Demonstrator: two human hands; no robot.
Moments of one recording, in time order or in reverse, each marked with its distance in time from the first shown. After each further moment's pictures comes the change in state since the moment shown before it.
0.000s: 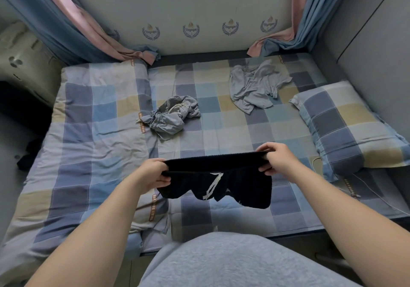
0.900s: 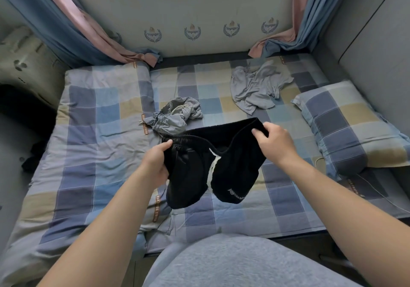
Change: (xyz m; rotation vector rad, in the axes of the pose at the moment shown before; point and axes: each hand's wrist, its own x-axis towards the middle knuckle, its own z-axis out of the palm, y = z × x) left_hand -0.033 0.035 0.016 -0.531 -0.075 0.074; right_hand -0.032 -0.057 0.015 -0.403 0.275 -0.443
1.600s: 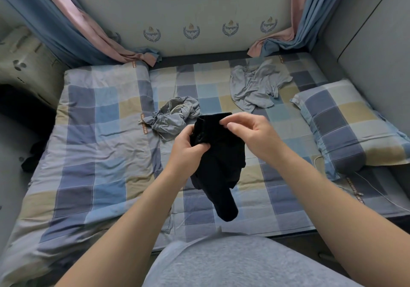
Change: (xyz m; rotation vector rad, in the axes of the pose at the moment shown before) left_hand -0.045 -0.013 0.062 0.370 -0.156 0.571; right_hand -0.031 -0.073 -0.014 0.540 -0.221 -0.234
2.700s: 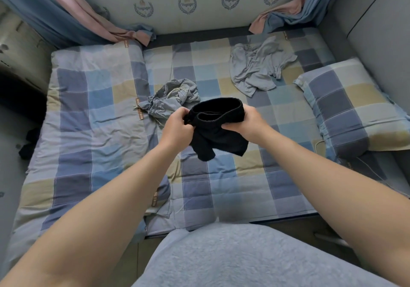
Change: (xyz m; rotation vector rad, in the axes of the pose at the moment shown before) left_hand 0.085 -0.038 -0.011 0.547 0.079 -0.048; right_hand 0.056 0.083 -0.006 -0.075 -0.053 0.242
